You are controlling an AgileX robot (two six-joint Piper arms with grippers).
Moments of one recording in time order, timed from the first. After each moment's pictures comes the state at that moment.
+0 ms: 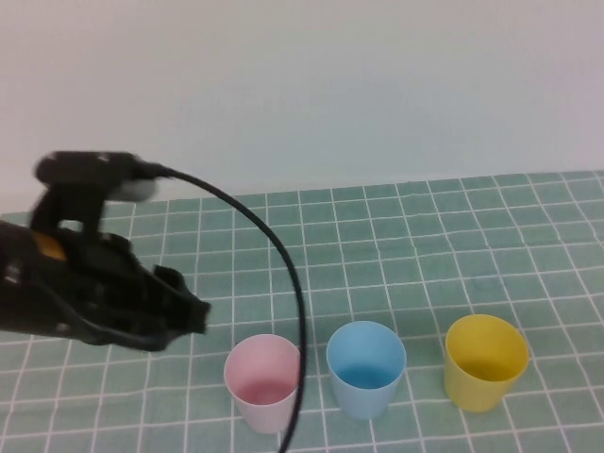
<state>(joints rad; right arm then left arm) 0.06 0.15 -0.26 -0.11 0.40 -0.15 -0.42 1.18 -0.96 -0.21 0.82 0.12</state>
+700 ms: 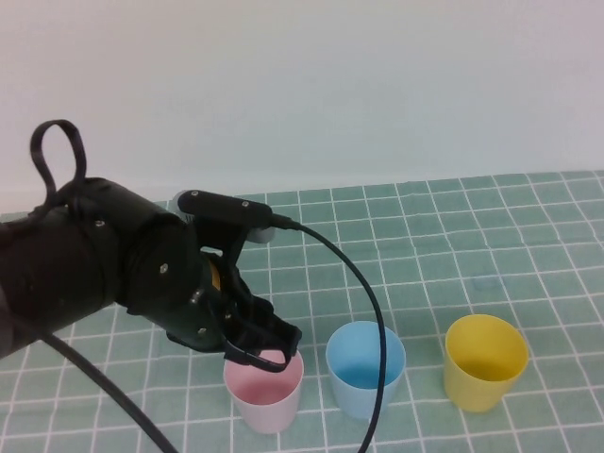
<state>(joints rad) 0.06 0.15 -0.26 -0.11 0.39 -0.16 -0.67 1.53 -1.06 0.15 0.74 -0.23</state>
